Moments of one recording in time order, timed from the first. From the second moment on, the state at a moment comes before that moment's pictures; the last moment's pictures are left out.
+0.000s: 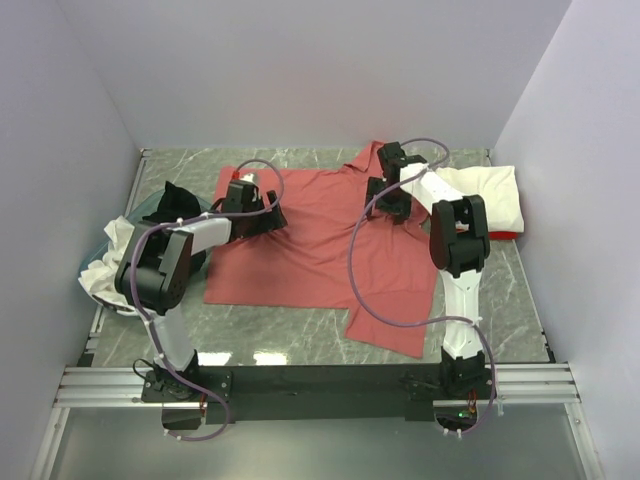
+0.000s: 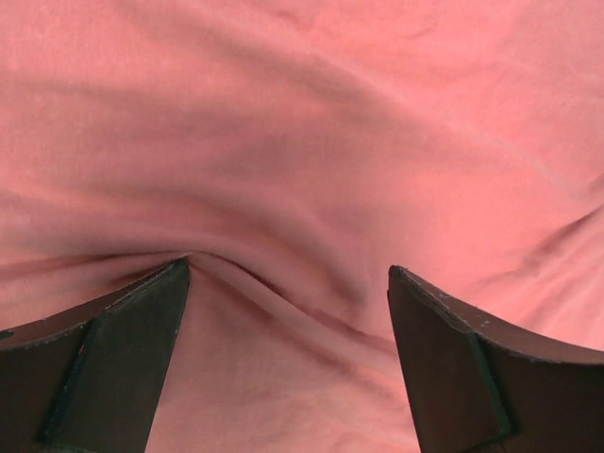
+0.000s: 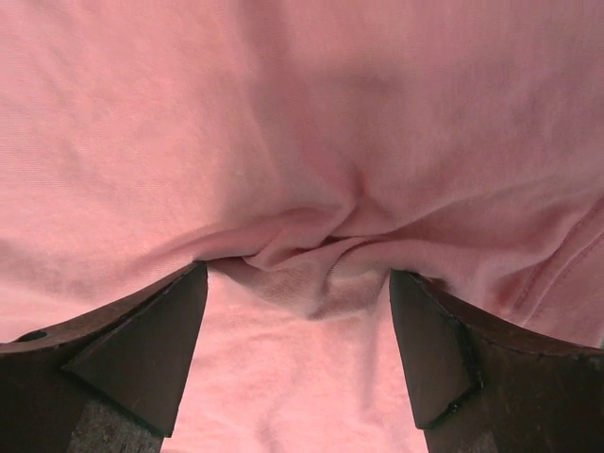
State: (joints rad) left arm -0.30 1.85 1.06 0.03 0.11 -0.54; right arm 0.24 2.24 1.82 -0.84 0.05 0.40
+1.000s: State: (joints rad) left arm -0.44 0.82 0.45 -0.43 -0.47 -0.96; right arm 0.23 1.17 0.91 -0.53 -0.17 0.34
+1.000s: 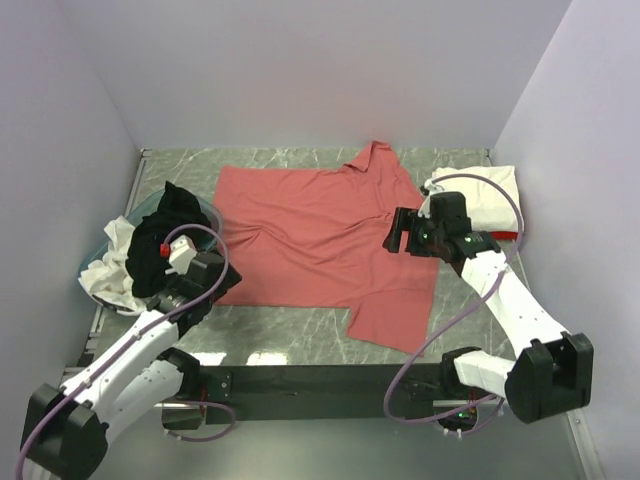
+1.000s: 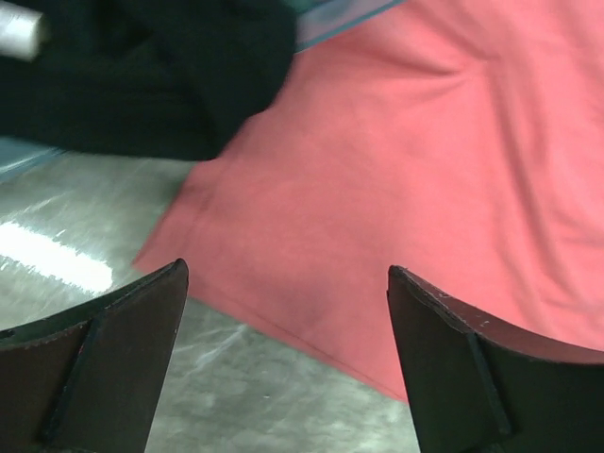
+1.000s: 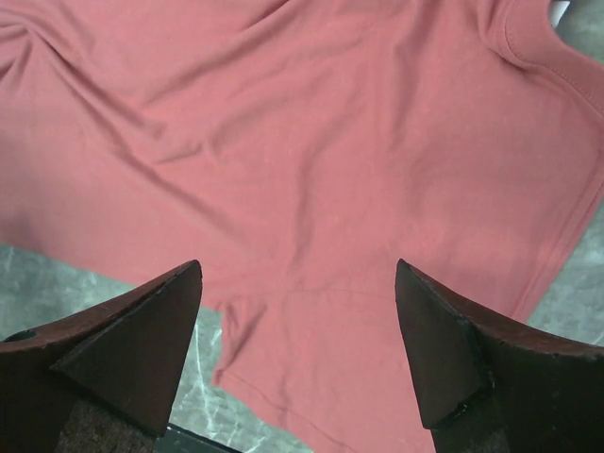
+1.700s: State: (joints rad) left arm -0.44 1.07 0.46 -0.59 -0.56 -1.32; right arm 0.17 1.07 0.84 -0.46 -0.26 0.34
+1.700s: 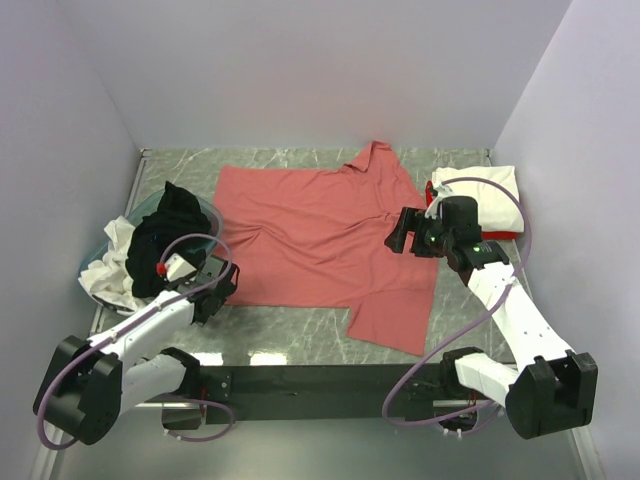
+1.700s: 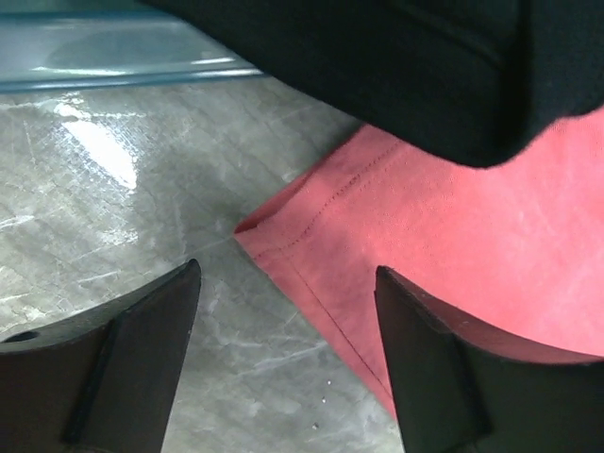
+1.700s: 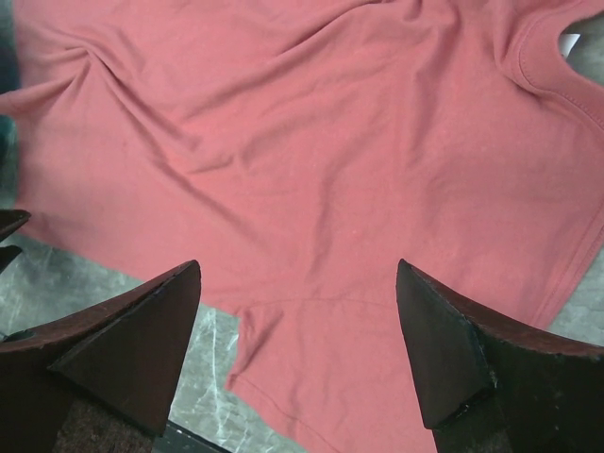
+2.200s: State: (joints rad) left arm -0.44 1.08 0.45 -0.57 -0.60 -1.35; right arm 0.17 1.07 0.83 -0.44 -0.26 0.34
